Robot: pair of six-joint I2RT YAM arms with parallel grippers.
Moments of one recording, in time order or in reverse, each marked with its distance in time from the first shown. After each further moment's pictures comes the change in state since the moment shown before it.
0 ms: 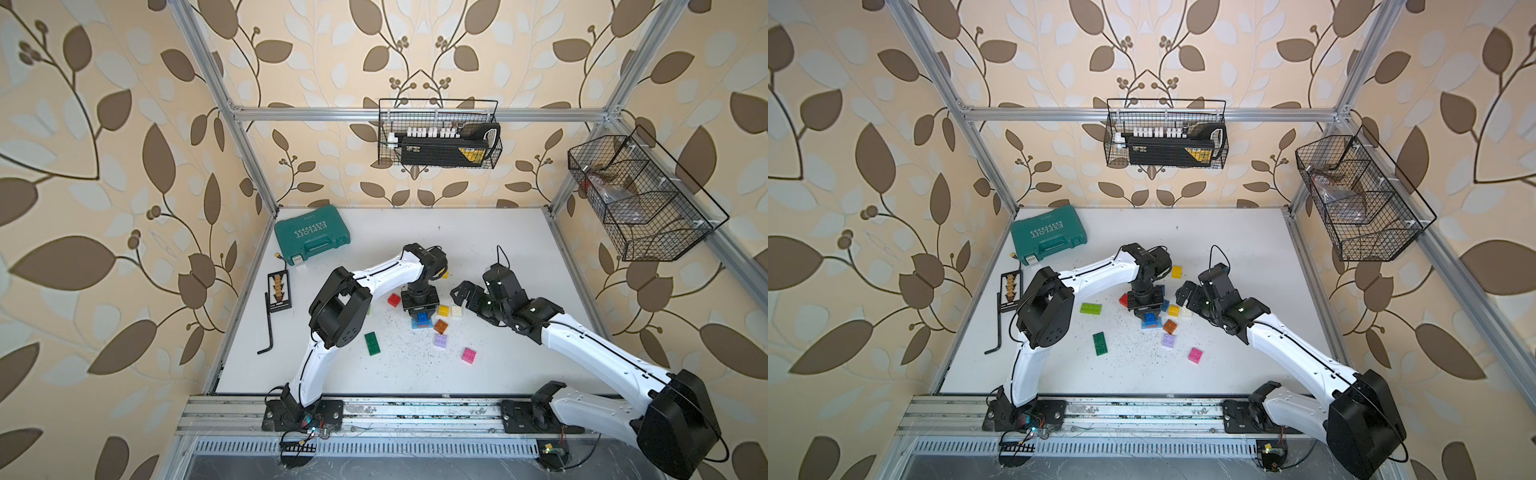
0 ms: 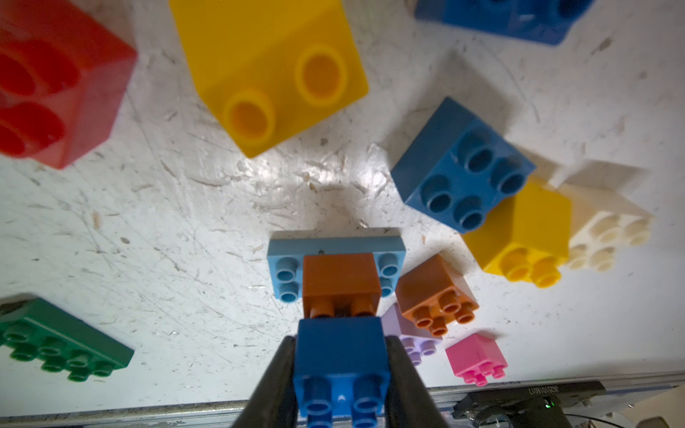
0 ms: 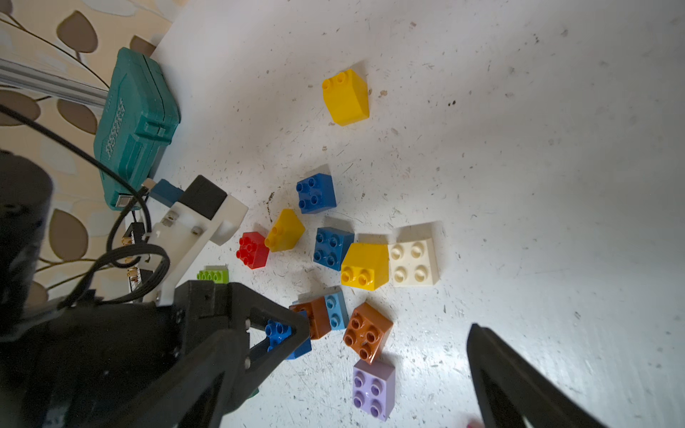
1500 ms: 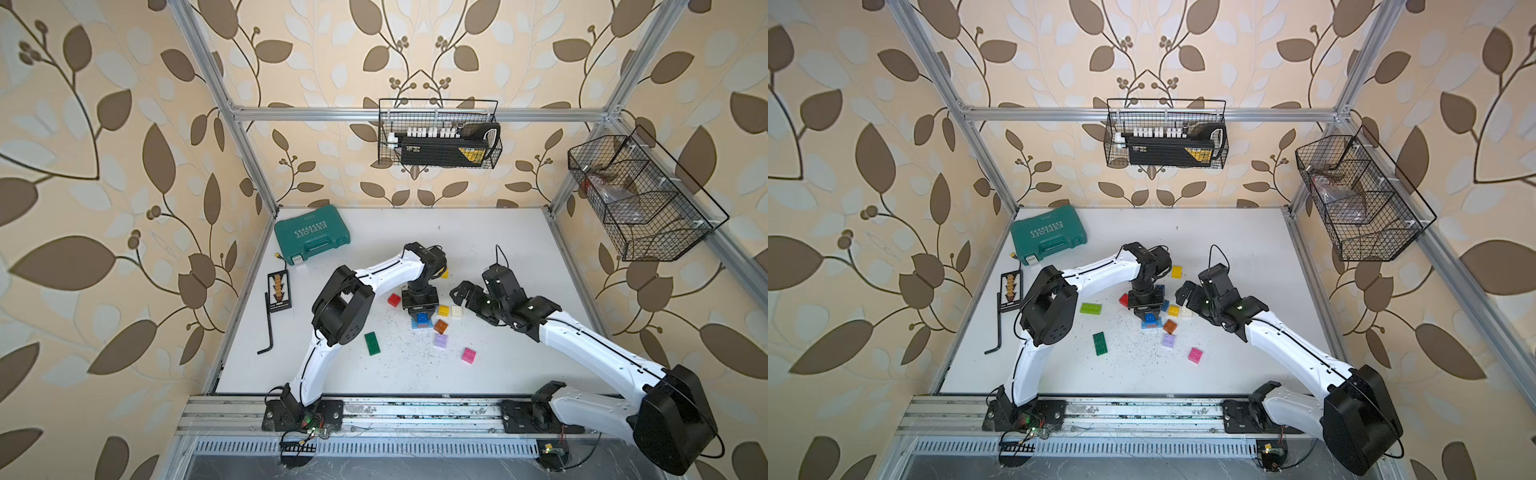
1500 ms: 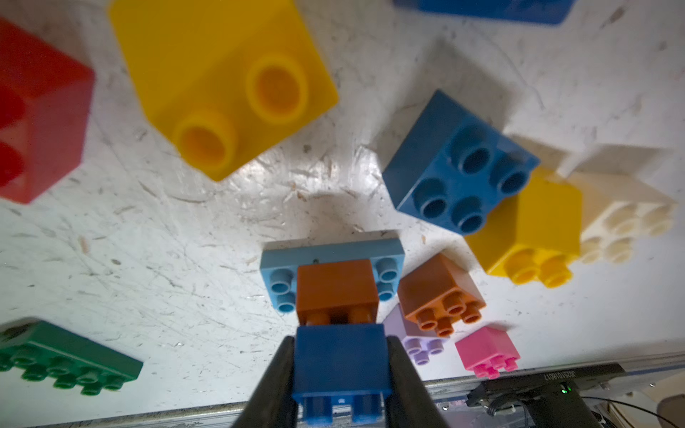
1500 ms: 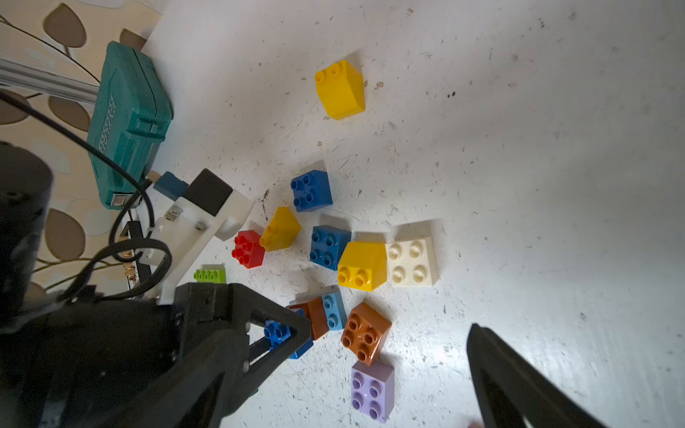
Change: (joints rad) left arm 0.023 0.041 0.030 -0.024 0.032 0.085; right arm -0.018 0.028 0.000 0.008 -0.028 0.000
